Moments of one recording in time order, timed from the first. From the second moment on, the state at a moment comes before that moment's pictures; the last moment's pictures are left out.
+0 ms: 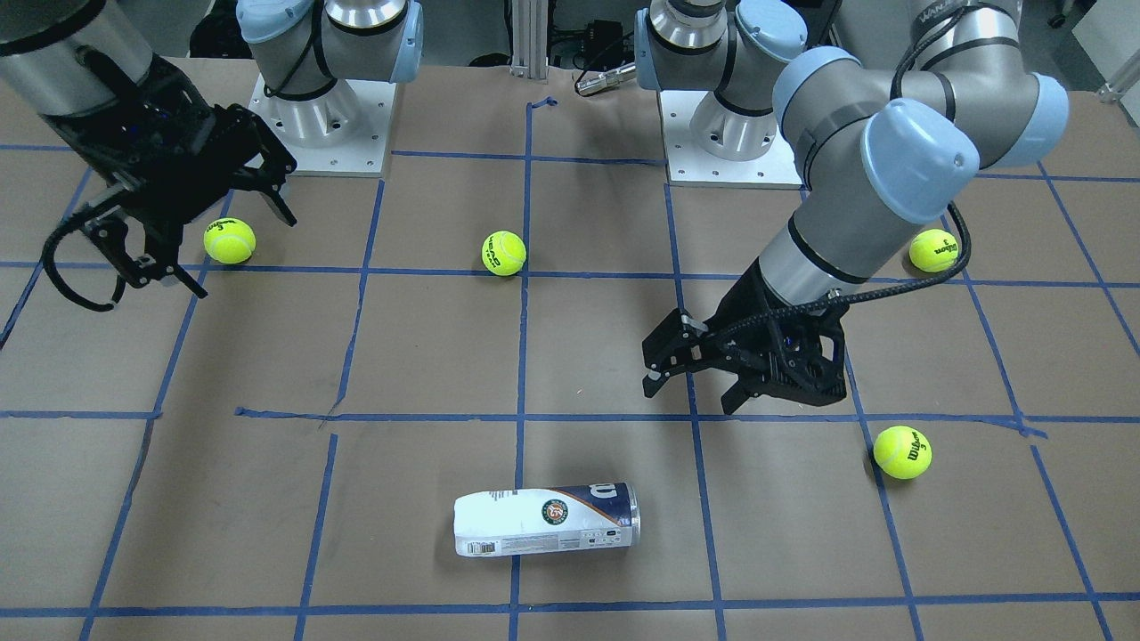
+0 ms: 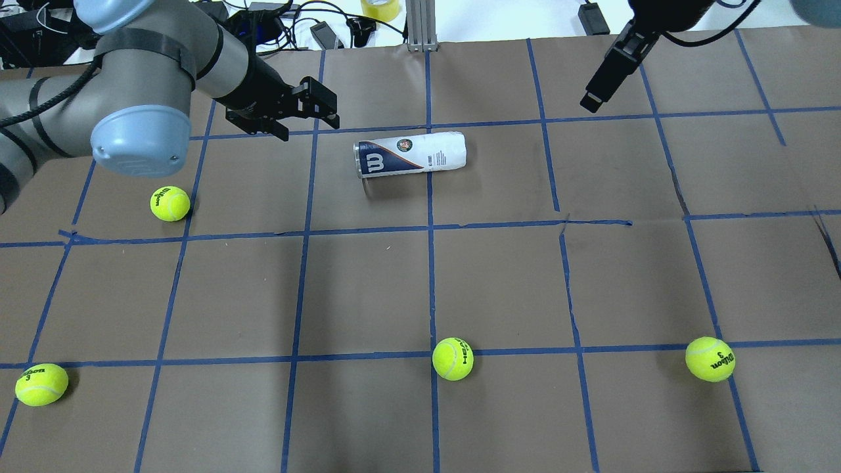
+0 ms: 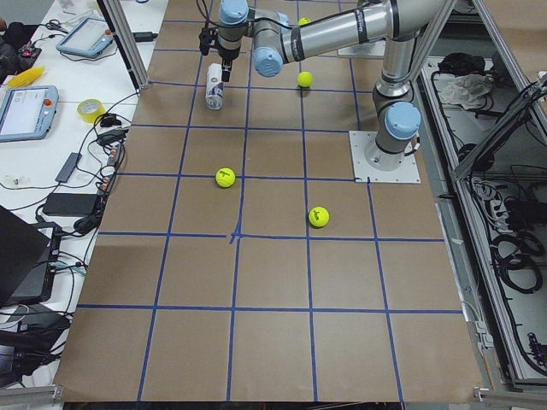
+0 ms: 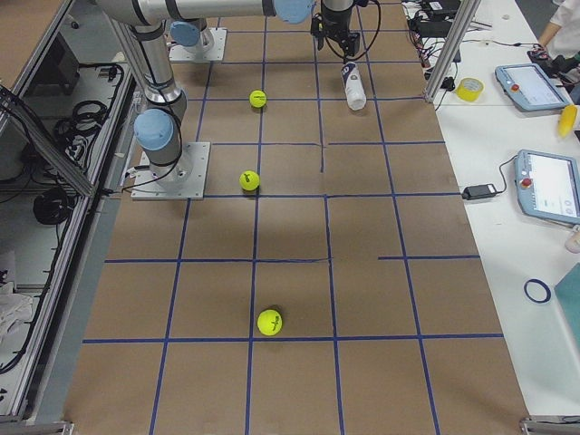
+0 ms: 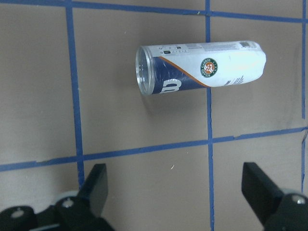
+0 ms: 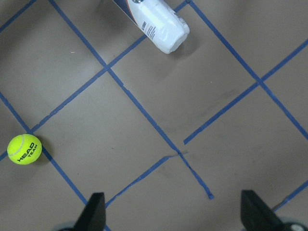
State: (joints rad) left arm -1.54 -1.82 -1.66 -1.01 1.21 0.01; right arm 1.52 -1.50 1.40 -1.52 -1.43 -0.89
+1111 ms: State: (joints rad) left arm -1.54 -2.13 -1.52 -0.92 1.09 -0.13; right arm 1.67 -1.62 1.43 -1.43 -1.64 -0.05
